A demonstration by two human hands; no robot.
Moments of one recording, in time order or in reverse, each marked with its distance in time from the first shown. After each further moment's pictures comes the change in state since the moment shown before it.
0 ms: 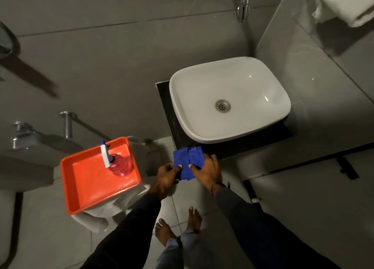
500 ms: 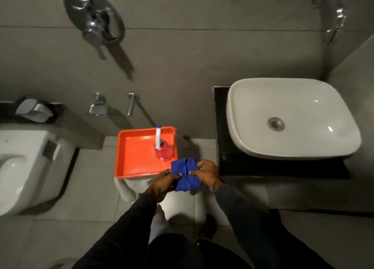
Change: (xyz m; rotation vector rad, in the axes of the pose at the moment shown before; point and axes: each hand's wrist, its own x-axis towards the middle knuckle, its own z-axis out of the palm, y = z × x) left_hand -0.072 -0.020 -0.110 -0.237 0.159 -0.095; right_hand -0.032 -0.090 0.069 0.200 -0.402 -0.013
